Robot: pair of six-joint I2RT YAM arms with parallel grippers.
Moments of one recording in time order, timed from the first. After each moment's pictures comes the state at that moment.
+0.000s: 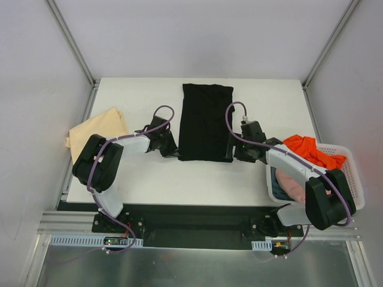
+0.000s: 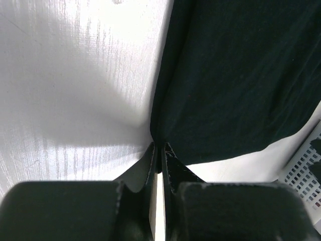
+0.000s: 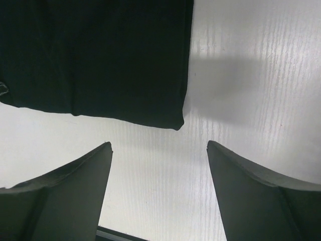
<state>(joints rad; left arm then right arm) -0.45 1.73 0.90 -0.18 0.31 -0.84 0.45 1.36 0.80 -0.42 -0.04 0.55</state>
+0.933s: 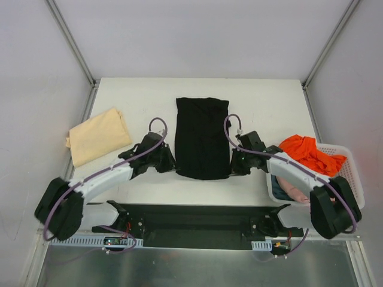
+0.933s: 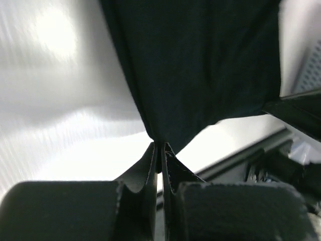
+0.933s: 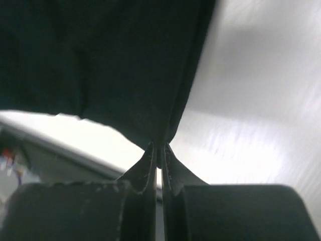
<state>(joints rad) -0.58 1.29 0.65 -0.23 0.23 -0.85 0.49 1.35 0.71 -0.48 -0.23 0.58</state>
